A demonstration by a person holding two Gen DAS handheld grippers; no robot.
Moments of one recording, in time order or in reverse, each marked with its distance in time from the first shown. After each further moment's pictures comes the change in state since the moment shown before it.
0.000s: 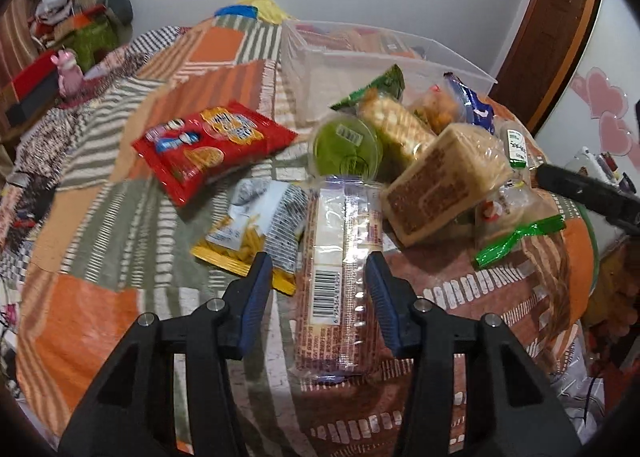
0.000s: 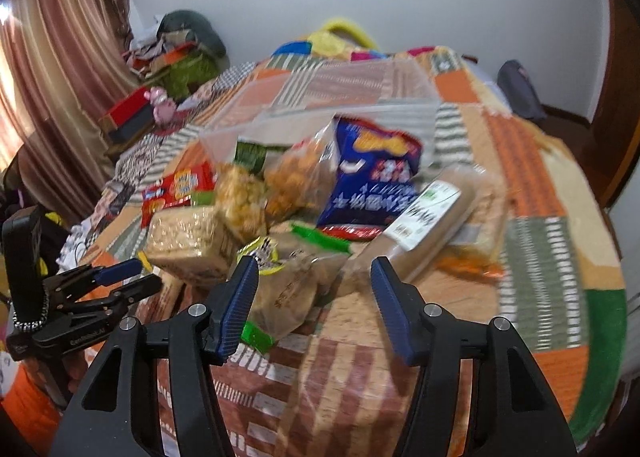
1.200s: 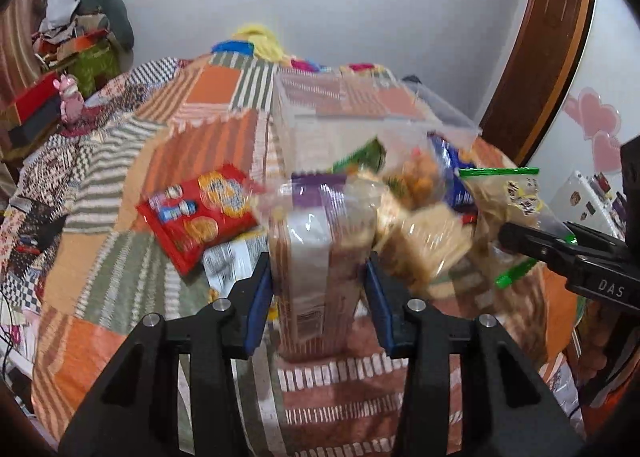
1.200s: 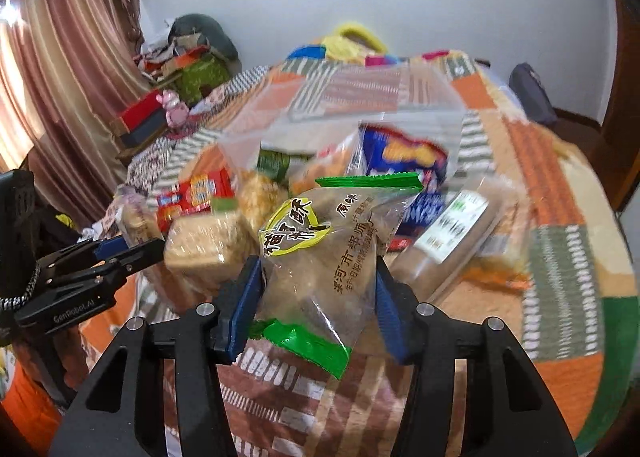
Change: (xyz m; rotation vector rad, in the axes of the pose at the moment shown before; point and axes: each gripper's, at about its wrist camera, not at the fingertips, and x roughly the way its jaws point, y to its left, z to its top) left arm -0.027 -0.013 0.043 0.007 -0.115 0.008; right arm -0.011 0.006 0.010 -0.010 -0.046 0.029
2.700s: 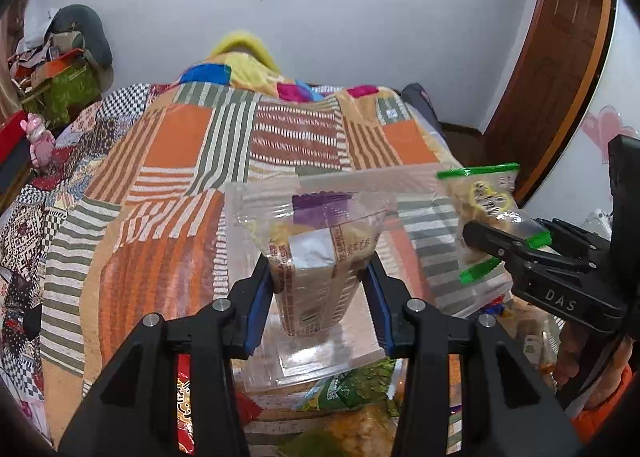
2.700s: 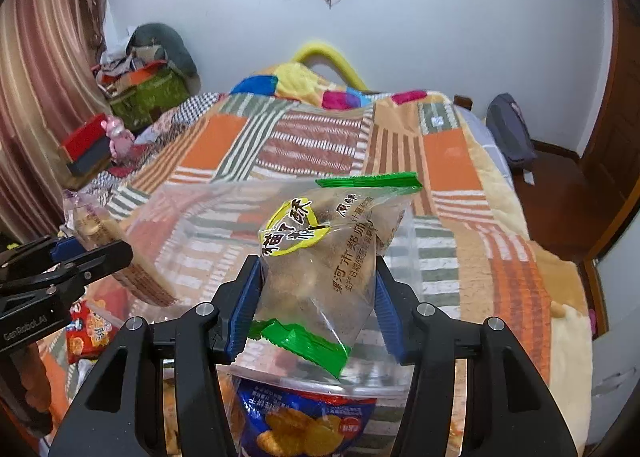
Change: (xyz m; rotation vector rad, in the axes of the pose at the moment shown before) left arm 0.121 -0.015 0.156 0.022 0.033 0.005; right arm 0.085 -0.049 0.117 -0.036 -0.014 -0.135
